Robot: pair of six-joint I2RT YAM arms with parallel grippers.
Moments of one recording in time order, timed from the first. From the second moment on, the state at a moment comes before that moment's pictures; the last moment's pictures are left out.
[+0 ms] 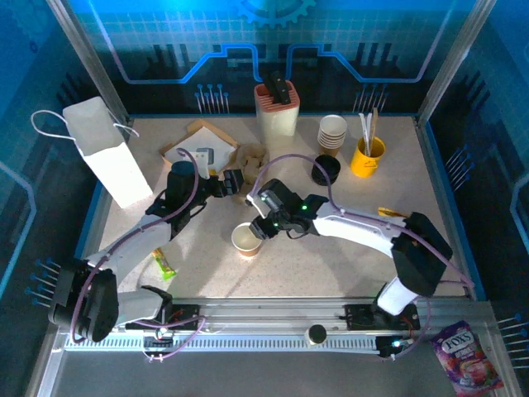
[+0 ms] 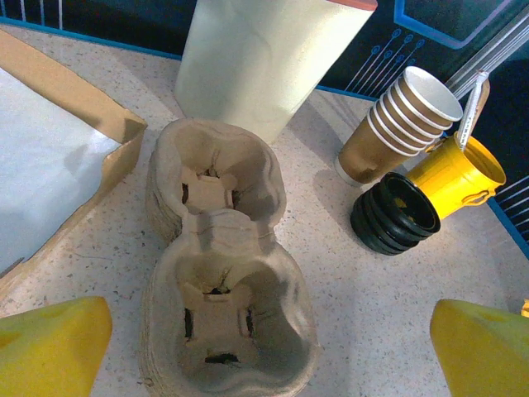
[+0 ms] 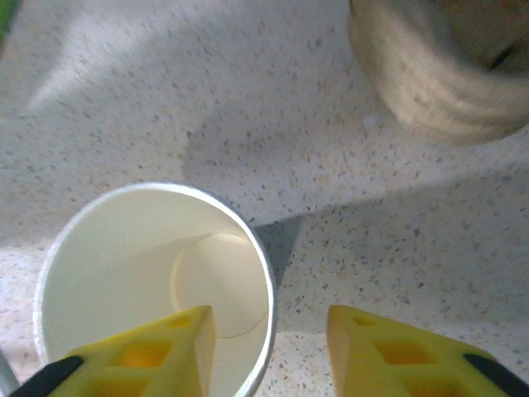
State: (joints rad) left arm -0.30 1.24 0.71 0.15 0.18 -0.44; right arm 0.88 1.58 1.12 -0.45 -0.08 0.13
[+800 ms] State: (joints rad) left arm -0.48 1.44 1.06 -0.05 0.27 -0.29; right arm 0.15 1.92 1.79 -0.64 0.00 0.17
